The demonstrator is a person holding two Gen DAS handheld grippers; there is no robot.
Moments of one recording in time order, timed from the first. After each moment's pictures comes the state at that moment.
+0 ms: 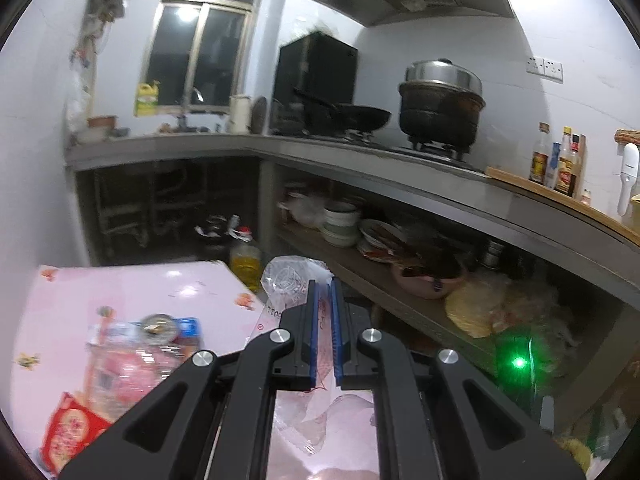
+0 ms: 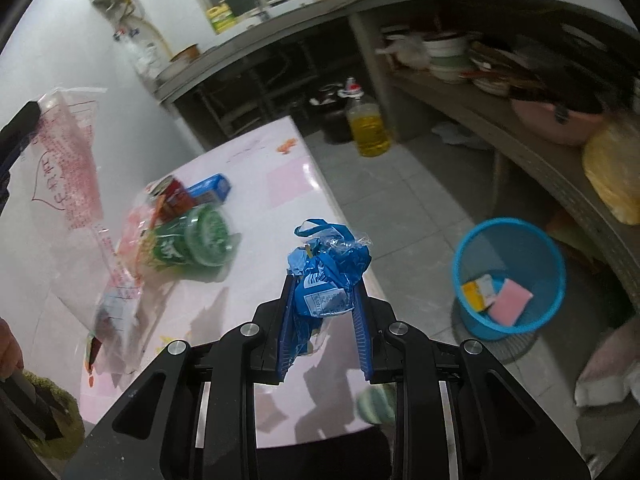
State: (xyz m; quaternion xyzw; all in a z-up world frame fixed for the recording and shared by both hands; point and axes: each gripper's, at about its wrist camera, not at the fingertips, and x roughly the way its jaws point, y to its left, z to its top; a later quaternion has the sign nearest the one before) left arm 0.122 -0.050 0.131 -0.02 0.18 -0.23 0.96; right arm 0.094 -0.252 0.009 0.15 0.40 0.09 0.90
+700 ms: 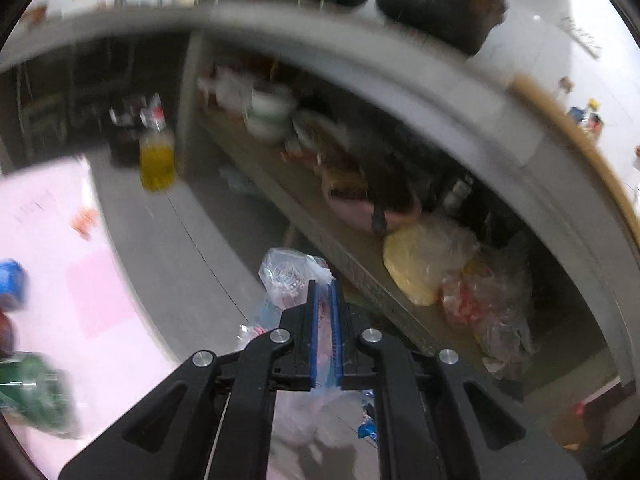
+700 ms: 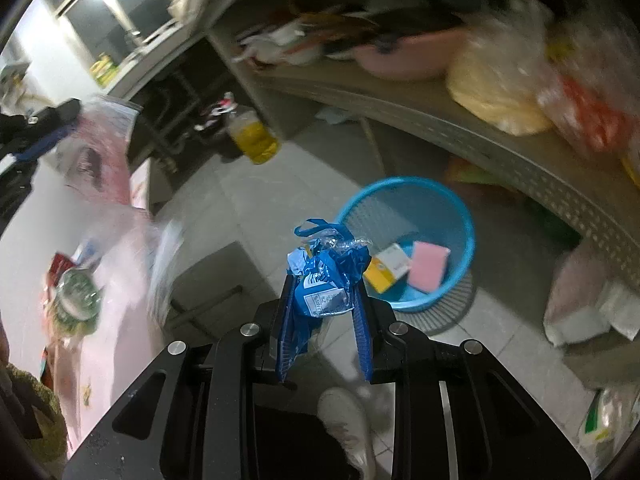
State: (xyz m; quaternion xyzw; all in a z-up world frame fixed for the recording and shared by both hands) left arm 0.269 -0.233 0.050 -0.07 0.40 -0.32 0.86; right arm 0.084 -0.387 -0.052 0.25 0.42 -0.08 0.87
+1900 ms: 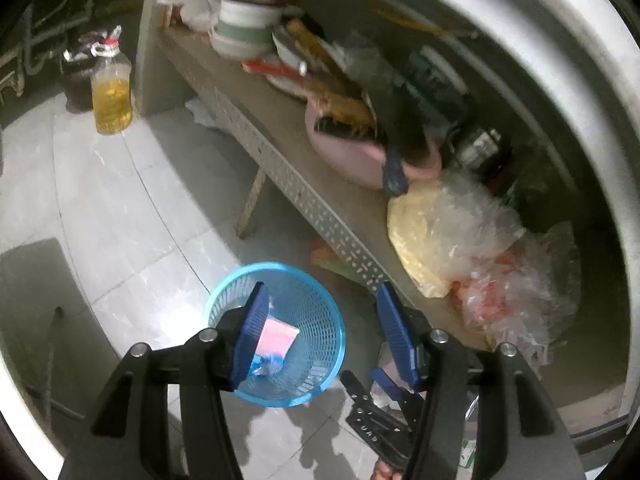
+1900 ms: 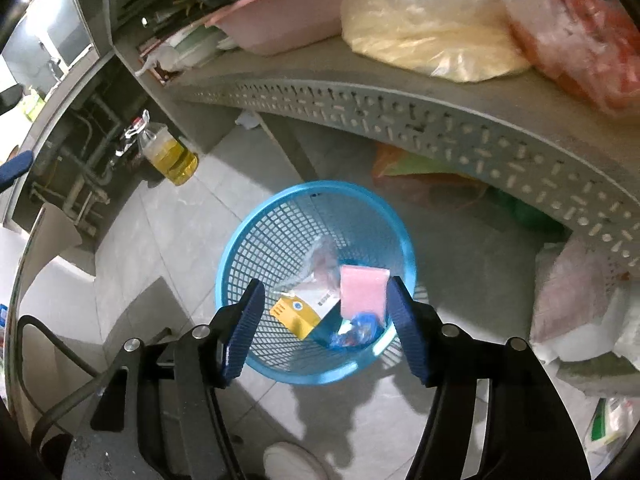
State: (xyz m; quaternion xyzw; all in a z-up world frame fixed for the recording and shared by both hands) left arm 0.360 -0.331 -0.033 -0.07 0.49 -0.34 0.80; right arm 0.131 -0.477 -0.147 0.27 0.42 -0.17 0.85
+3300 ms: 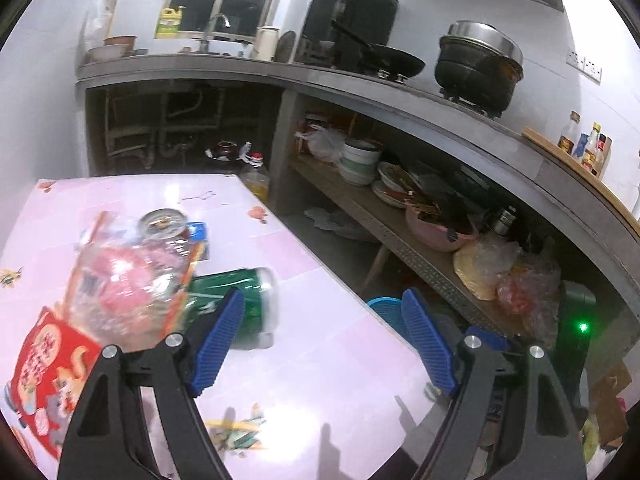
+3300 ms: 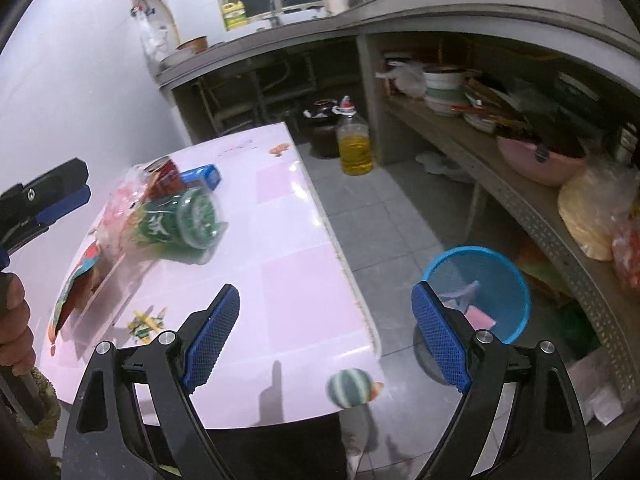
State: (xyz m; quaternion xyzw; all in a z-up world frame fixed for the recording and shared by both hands) left arm 0.135 -0.011 0.062 -0.07 0.30 -0.20 0.93; right arm 0.074 -0.238 0.018 0.06 0.37 0.08 0.92
